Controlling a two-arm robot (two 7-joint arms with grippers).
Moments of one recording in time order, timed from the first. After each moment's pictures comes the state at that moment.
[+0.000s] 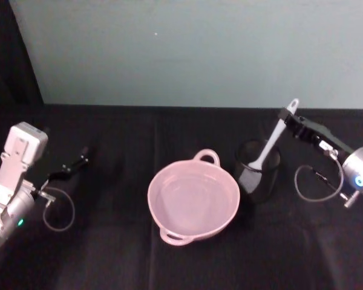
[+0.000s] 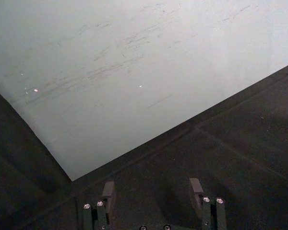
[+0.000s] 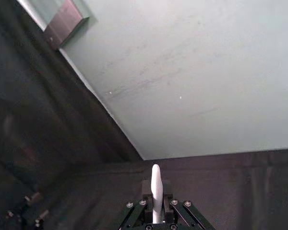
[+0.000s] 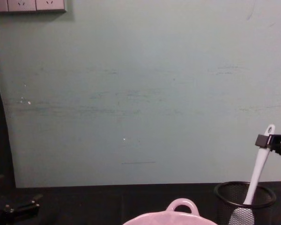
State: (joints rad) left arm -0.20 0.60 0.45 -1.41 -0.25 -0.12 0.03; right arm 0.31 0.50 -0.30 -1.37 0.99 0.17 0.38
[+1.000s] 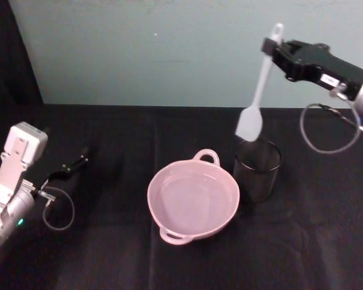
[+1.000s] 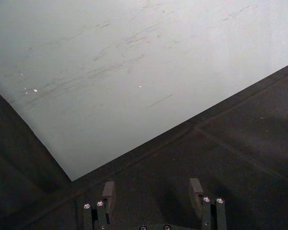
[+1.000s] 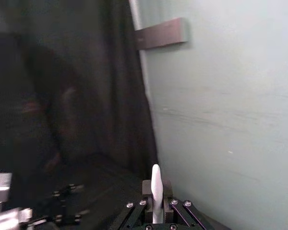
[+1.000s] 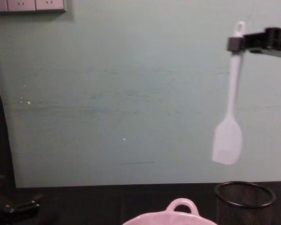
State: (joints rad) left arm -0.20 0.60 0.45 -1.41 -0.25 -0.12 0.03; right arm 0.48 0.67 -0.36 -1.67 0.86 0.27 0.43
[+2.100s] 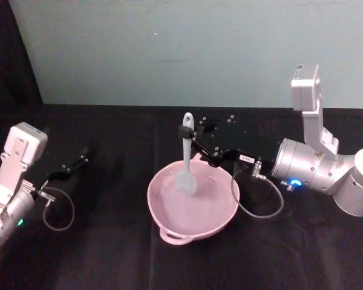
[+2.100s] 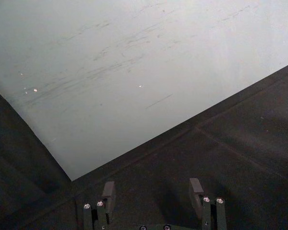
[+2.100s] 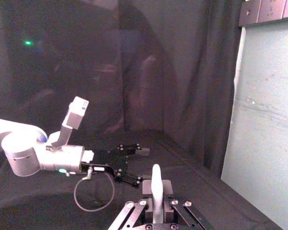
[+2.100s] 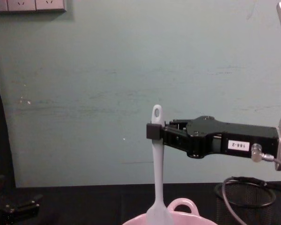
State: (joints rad) left arm -0.20 0.60 0.45 -1.41 -0.25 -0.12 0.03; right arm 0.52 0.50 -0.63 -1.39 0.62 -0.11 0.74
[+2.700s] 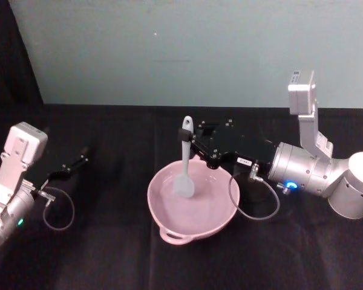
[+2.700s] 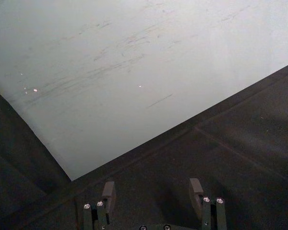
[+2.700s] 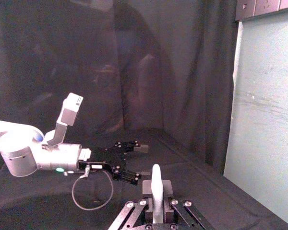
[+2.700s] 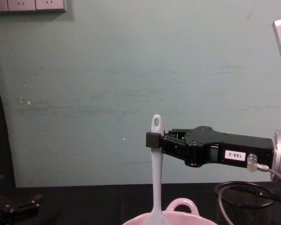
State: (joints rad) left arm -0.20 0.60 0.45 -1.41 -0.25 -0.12 0.03; right arm 0.52 0.46 -0.61 -1.31 0.62 -0.12 0.78
